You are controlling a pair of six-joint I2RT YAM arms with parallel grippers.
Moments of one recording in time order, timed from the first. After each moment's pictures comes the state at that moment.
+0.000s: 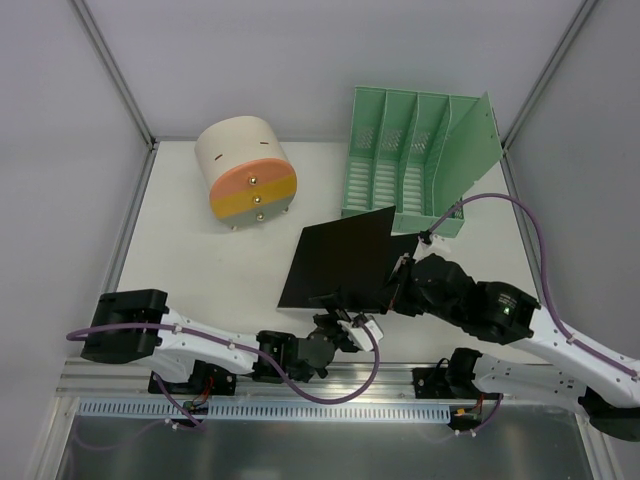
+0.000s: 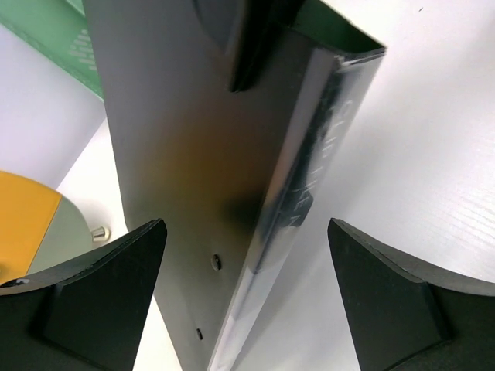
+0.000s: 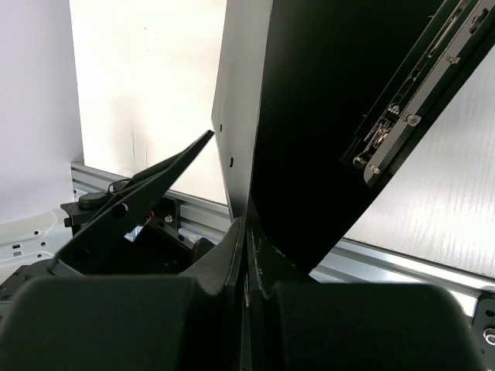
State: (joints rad) left arm -1.60 1.41 0.62 0.52 -0.89 0.37; right arm 1.10 0.78 0.96 -0.88 0.30 1.12
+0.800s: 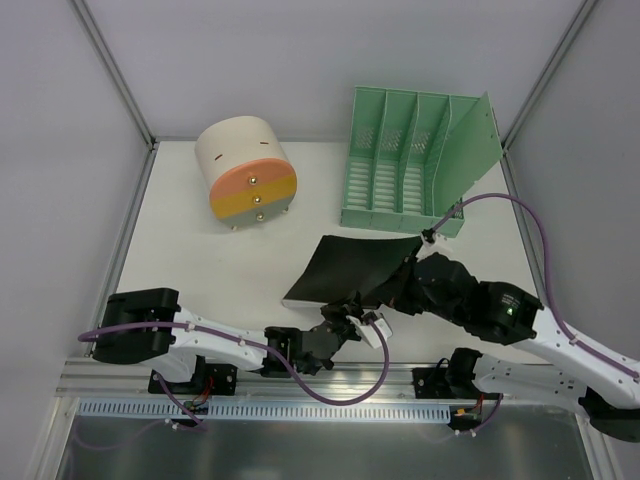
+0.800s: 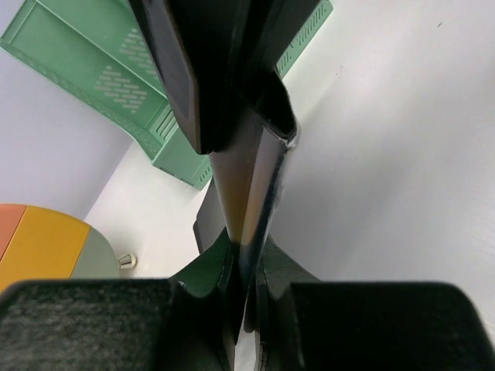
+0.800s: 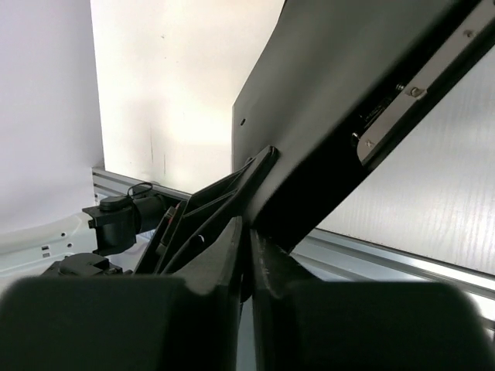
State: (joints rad) left arm -1.55 1.48 0.65 0.64 -0.84 0.53; right arm 1.10 0.77 0.96 -0.87 0.30 1.15
